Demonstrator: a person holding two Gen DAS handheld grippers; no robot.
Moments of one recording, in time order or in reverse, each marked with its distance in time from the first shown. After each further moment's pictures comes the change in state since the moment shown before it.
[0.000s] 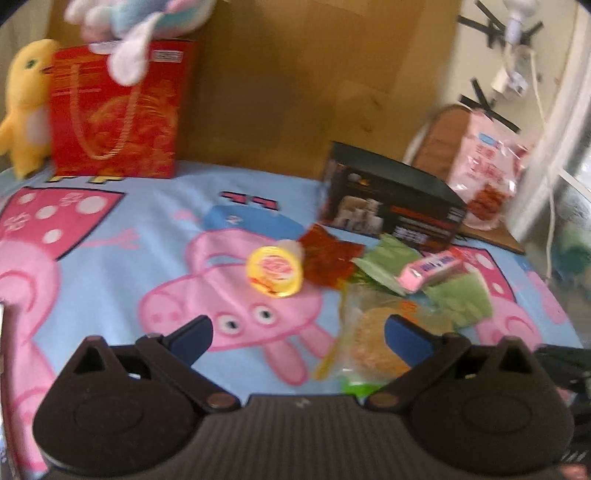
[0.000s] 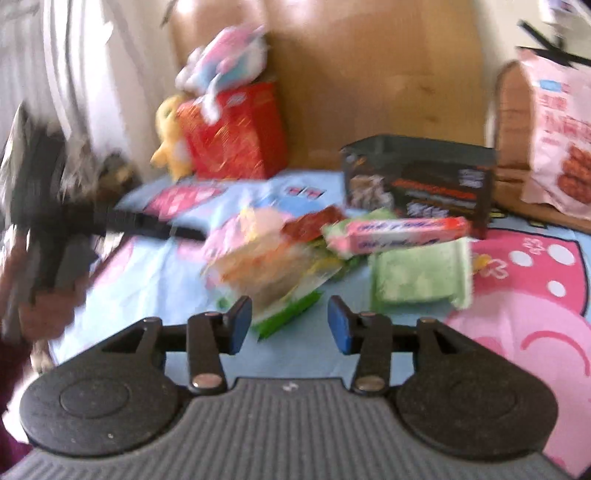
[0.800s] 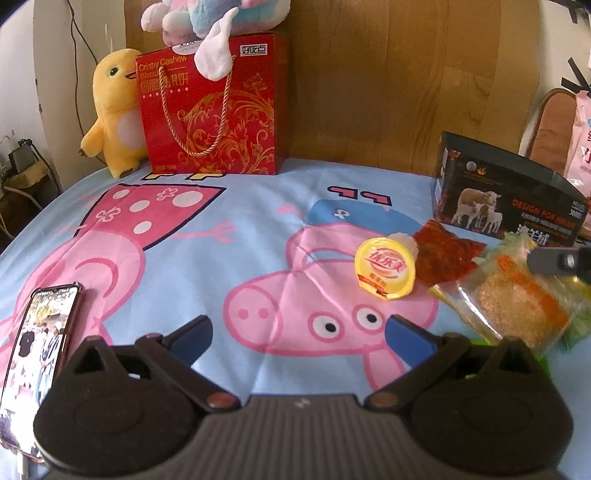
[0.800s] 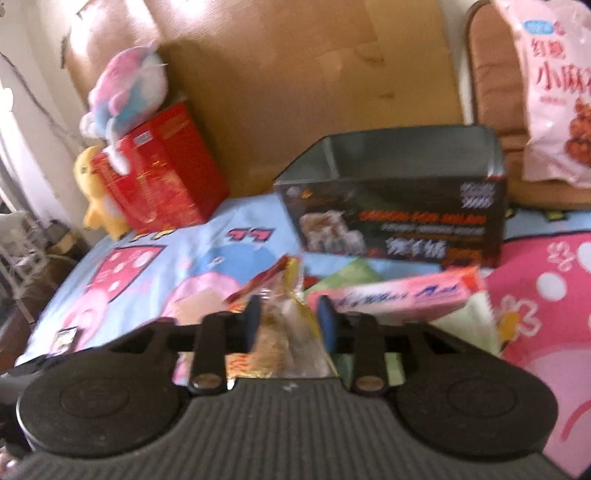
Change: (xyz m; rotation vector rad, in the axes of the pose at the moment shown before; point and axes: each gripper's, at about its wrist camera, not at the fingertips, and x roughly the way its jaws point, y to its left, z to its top) left arm 0.026 0.003 -0.013 -0.048 -0.040 0.427; right arm 0.067 -0.057 0.072 0.309 0.027 -0.059
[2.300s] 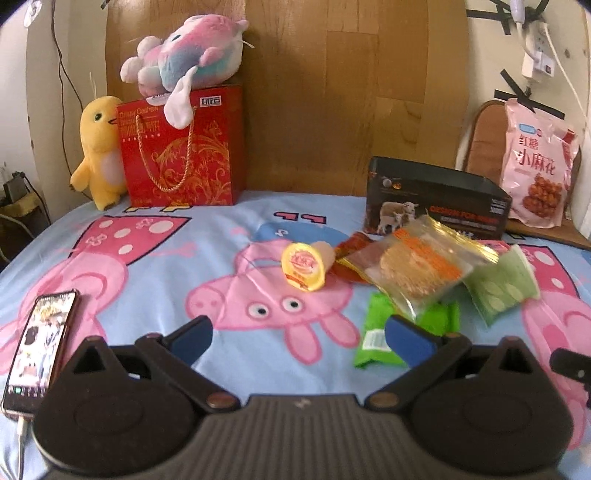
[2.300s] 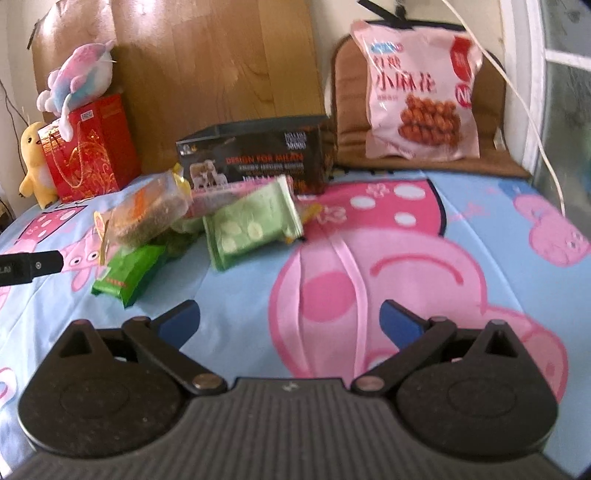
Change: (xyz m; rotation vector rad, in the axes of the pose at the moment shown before) left arm -0.064 -0.039 -0.023 0.057 -0.110 -0.072; right arm -0.102 -0.023 -0.099 -0.052 -0.143 -0.357
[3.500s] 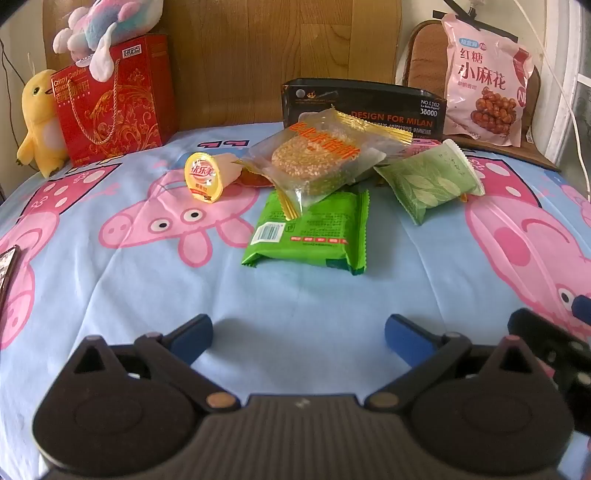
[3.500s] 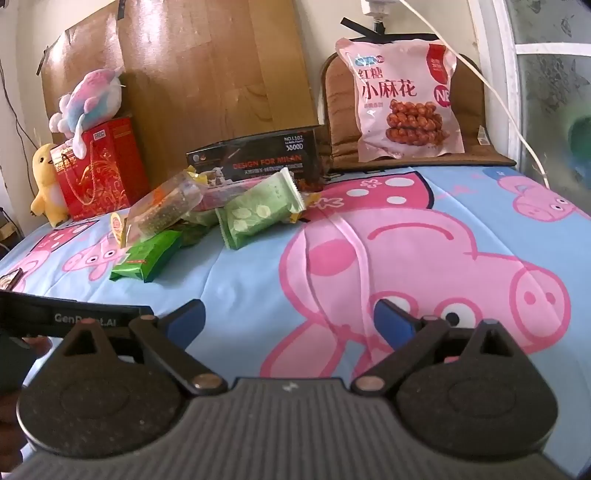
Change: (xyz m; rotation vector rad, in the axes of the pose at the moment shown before) left arm 0.006 -0.060 -0.054 0.104 0.161 -0.097; right arm -0.024 0.001 -0.053 0.084 -0.112 0.011
